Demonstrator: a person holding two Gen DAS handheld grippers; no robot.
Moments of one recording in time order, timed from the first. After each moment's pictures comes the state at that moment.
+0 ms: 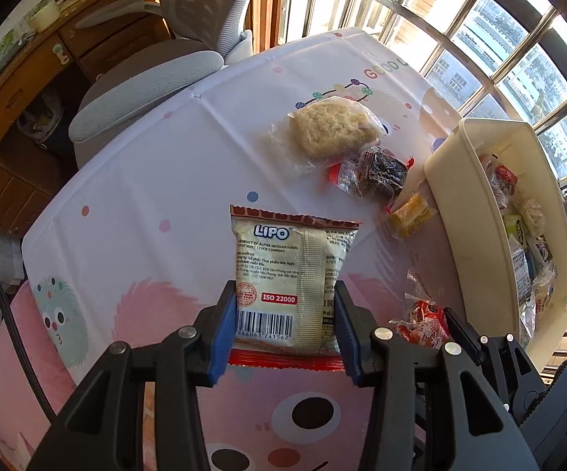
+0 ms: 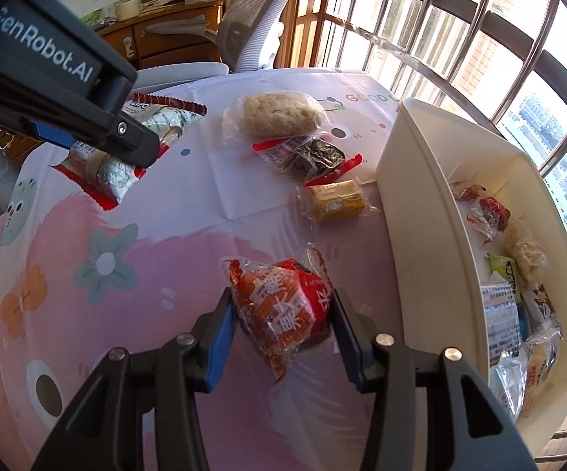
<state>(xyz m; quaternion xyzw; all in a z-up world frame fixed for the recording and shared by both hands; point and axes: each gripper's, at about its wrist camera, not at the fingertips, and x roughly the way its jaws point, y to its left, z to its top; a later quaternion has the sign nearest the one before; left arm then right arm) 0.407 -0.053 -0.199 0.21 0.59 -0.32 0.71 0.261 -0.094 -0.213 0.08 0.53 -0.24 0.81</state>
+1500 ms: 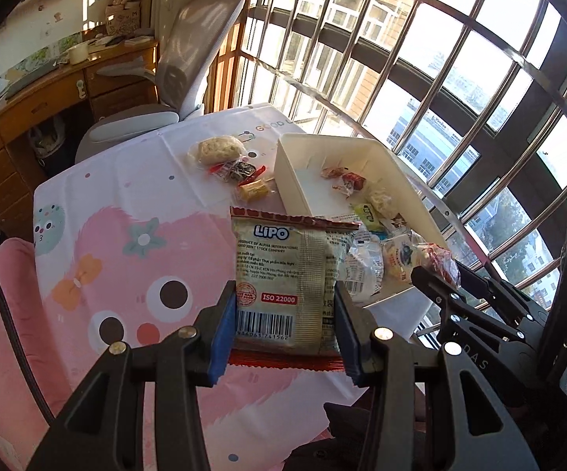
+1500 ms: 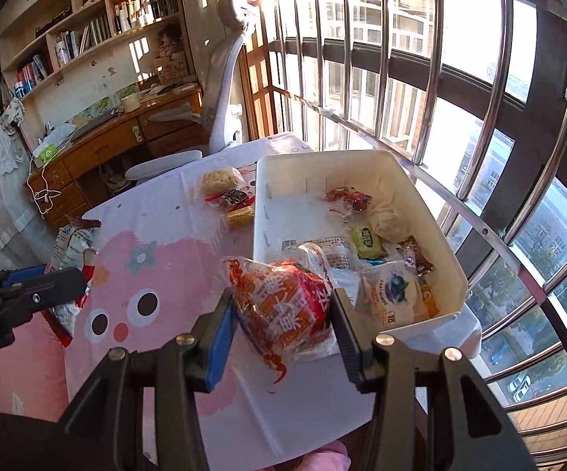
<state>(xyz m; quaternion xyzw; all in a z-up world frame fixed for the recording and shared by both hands) 0.147 0.024 -0.078 0.09 0.47 -0.38 0.79 0.040 -0.137 -0.070 0.14 0.42 -0.25 0.86</state>
